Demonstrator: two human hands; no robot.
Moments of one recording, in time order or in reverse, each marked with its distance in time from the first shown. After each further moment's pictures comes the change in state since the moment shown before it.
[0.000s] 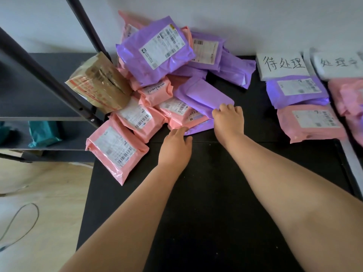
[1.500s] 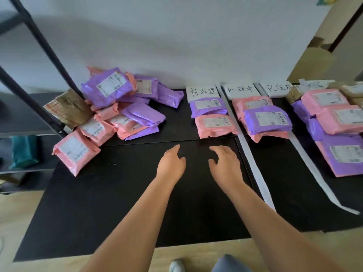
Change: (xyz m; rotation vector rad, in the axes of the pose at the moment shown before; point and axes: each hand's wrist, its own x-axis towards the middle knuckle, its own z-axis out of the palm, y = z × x) left_hand -0.183 0.188 0.127 -0.016 -0.025 -0.062; right_hand -0.301 0.204 -0.030 0.734 0.175 0.287
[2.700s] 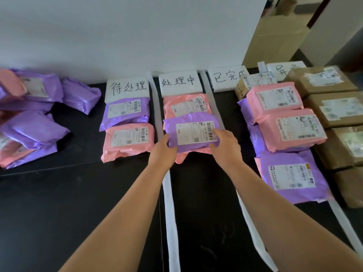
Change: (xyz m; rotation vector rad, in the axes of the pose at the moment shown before) left_hand 0.150 0.256 0.242 -0.058 -0.160 -0.076; right_hand 0.246 0.303 -0.130 0.012 -0.143 0.176
